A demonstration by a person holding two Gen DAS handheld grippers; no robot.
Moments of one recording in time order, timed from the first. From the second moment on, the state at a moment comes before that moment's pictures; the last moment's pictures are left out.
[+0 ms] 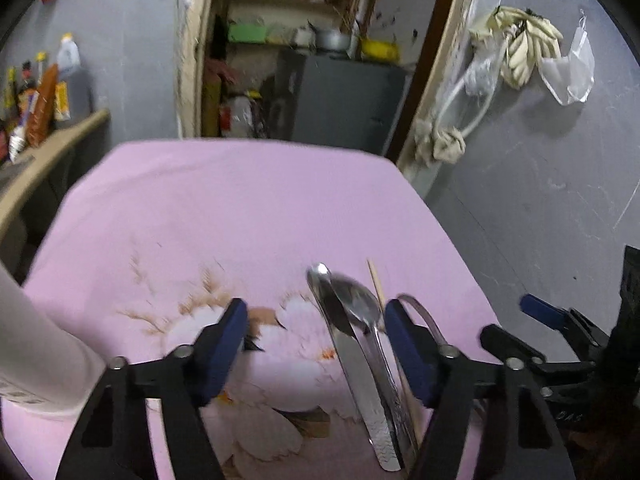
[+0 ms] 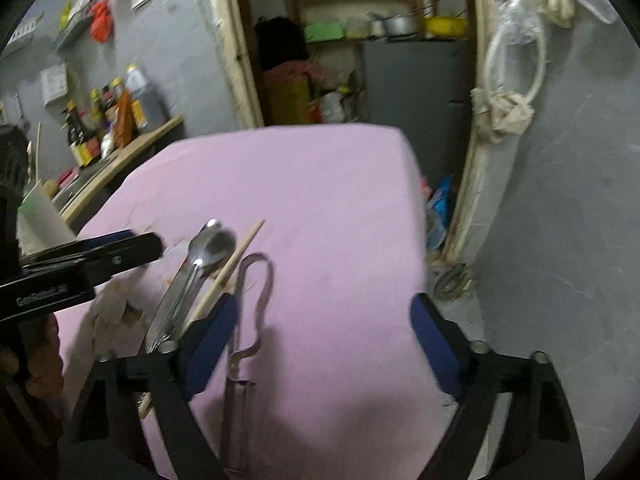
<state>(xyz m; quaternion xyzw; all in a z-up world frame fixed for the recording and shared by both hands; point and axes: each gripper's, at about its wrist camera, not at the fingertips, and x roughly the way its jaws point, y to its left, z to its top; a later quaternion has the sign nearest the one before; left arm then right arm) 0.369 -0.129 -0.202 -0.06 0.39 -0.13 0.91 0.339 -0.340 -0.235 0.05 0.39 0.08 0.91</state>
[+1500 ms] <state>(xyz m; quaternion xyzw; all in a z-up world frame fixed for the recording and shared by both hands) 0.391 -0.167 -0.219 -0.03 0.46 -0.20 0.86 0.348 -0.338 -0.254 0.05 0.43 0.06 0.90</state>
